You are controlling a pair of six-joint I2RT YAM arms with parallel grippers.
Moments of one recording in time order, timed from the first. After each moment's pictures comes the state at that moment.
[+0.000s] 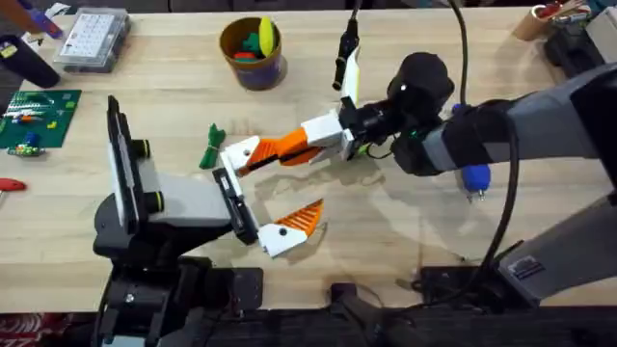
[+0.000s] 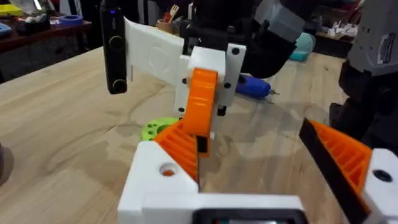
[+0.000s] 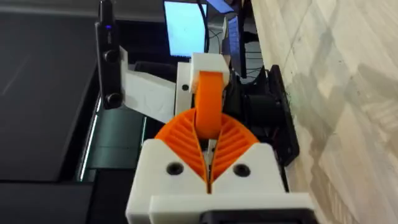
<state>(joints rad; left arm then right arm) -0.07 0.00 0.01 -0.10 1.05 -0.01 0.53 1.82 0.64 1.23 -1.35 1.53</state>
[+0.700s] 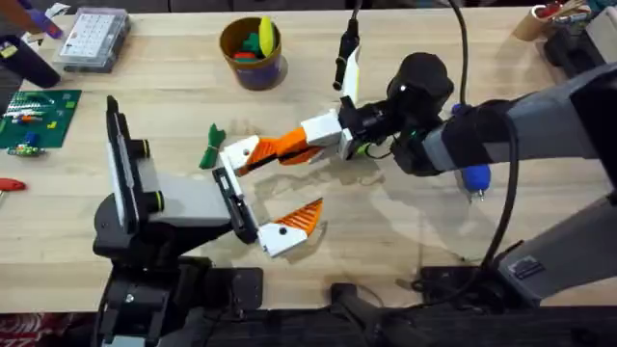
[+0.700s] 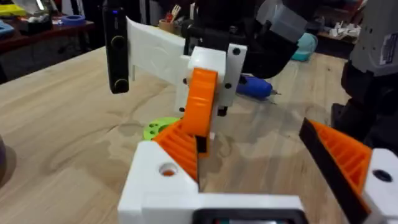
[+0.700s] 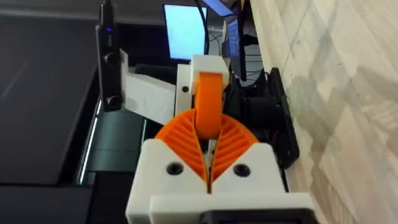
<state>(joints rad) -0.07 0.00 0.01 -0.10 1.05 -0.01 0.53 1.82 0.64 1.23 -1.33 1.53</state>
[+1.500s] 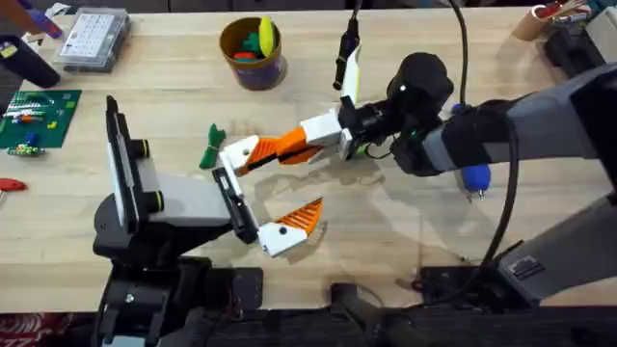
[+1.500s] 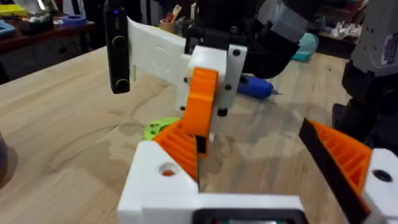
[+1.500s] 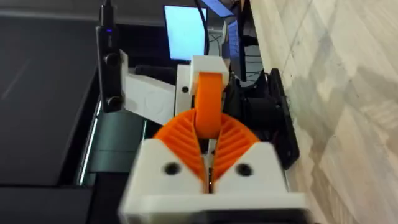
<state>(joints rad) -0.07 0.00 0.01 -0.10 1.04 -0.01 0.53 1.82 0.64 1.23 -1.33 1.53</state>
